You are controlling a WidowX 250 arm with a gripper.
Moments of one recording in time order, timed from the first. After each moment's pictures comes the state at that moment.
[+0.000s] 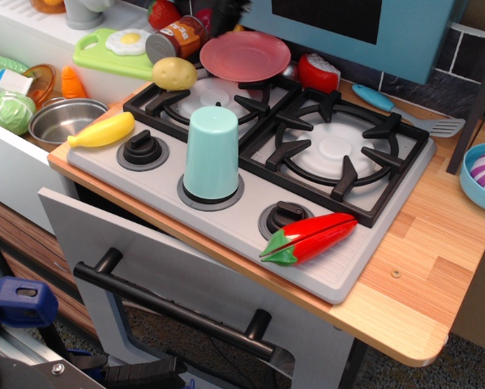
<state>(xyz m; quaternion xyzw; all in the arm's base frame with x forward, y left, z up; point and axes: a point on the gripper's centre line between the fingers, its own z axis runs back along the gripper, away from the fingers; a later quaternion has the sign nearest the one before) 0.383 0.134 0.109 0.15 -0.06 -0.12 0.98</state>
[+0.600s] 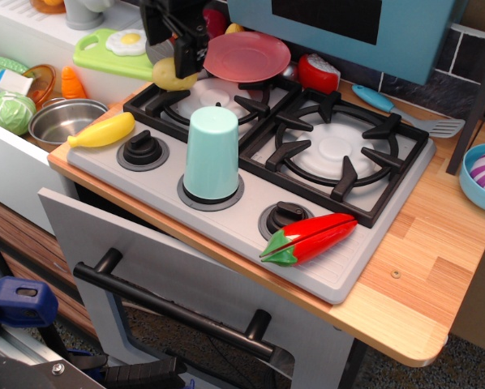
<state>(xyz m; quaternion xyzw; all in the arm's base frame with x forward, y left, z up) 0.362 0.155 0.067 0.10 -0.08 -0.17 0.98</state>
